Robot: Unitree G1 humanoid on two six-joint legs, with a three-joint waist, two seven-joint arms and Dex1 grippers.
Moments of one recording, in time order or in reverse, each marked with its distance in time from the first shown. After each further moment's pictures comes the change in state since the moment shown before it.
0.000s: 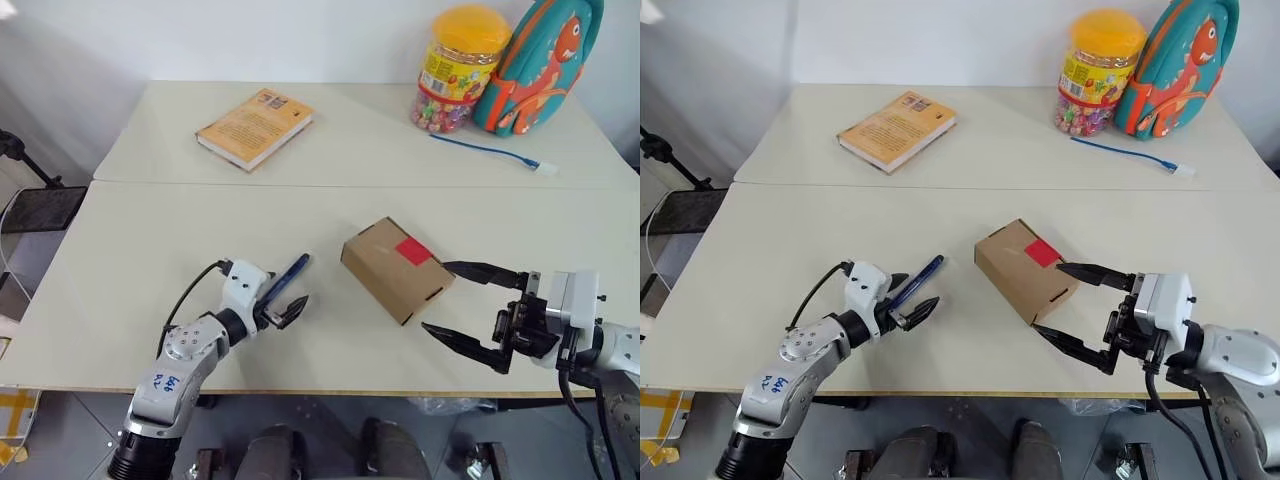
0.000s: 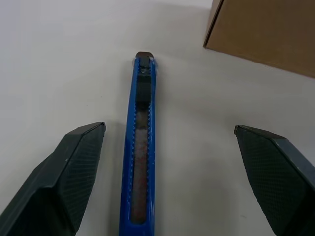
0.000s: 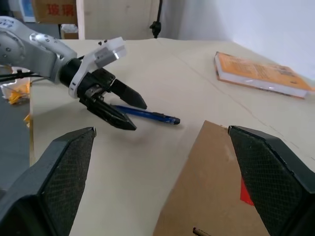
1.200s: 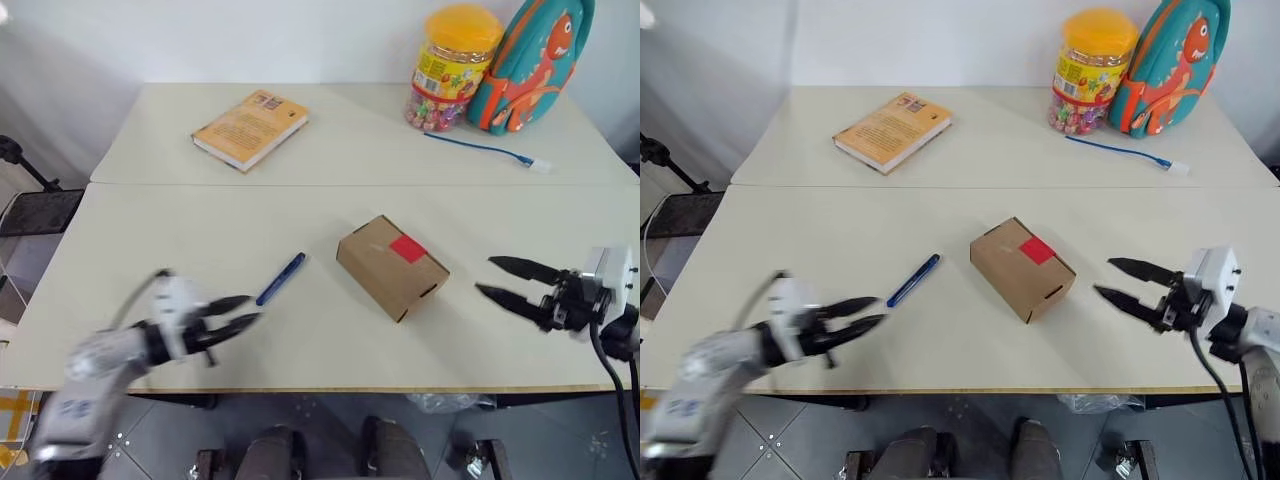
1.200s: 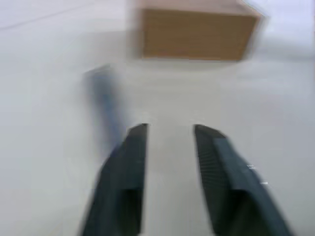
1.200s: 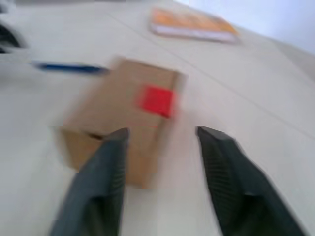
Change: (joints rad) left arm 0.267 0.302 0.465 0.042 -0.229 -0.265 -0.530; right arm -0.068 -0.064 -0.072 0.259 0.030 0.012 0.110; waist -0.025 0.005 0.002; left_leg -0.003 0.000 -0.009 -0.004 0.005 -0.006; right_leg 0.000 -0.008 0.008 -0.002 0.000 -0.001
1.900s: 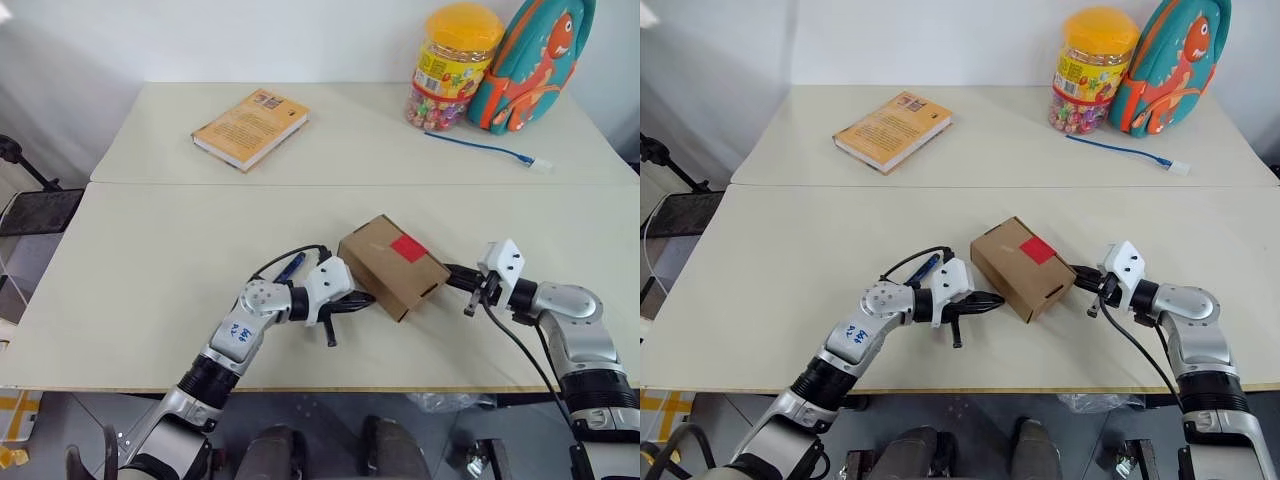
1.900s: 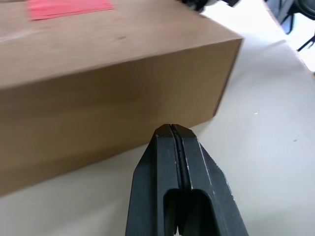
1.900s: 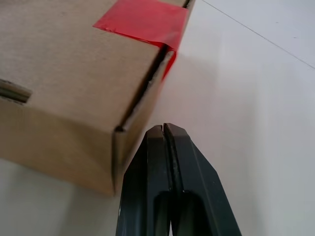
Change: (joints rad) left arm -0.651 -0.411 -0.774 0.419 0.369 -0.104 0.065; right arm -0.457 0.126 0.321 0.695 -0.423 -0.326 -0.028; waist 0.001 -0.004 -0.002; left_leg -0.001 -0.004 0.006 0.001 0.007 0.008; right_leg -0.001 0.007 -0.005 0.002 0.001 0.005
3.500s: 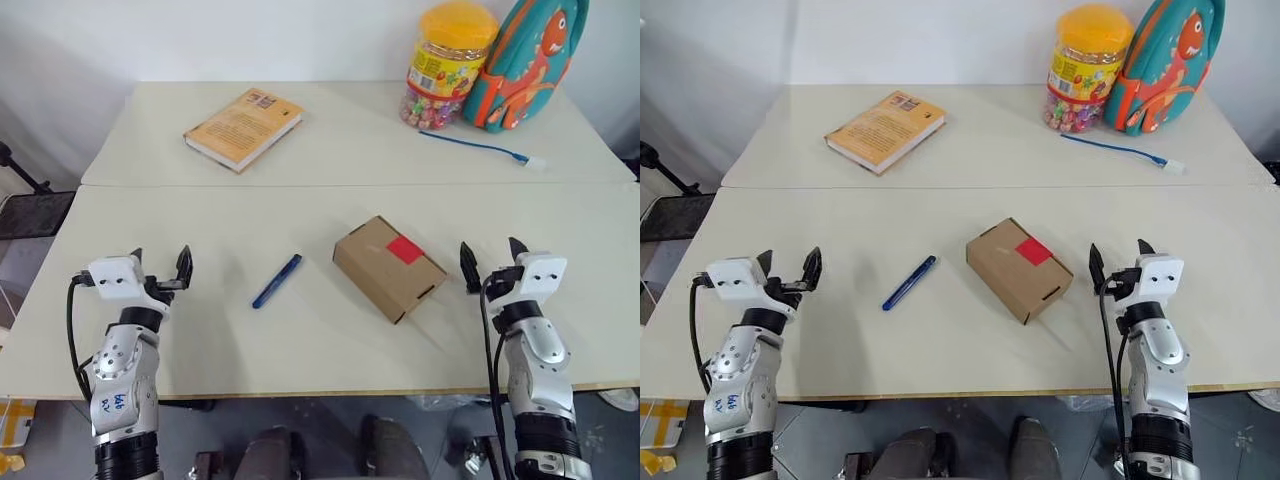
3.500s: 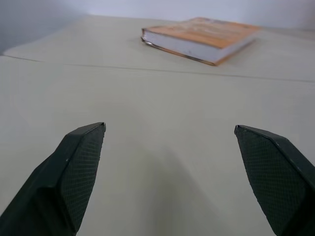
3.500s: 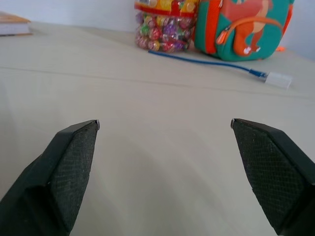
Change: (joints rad) left arm 0.413 0.005 0.761 -0.209 -0.176 -0.075 0.689; right arm 0.175 0.372 -0.229 -0.189 -0.048 -0.100 -0.751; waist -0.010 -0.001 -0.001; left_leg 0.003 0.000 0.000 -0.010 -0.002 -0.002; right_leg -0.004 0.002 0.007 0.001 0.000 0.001
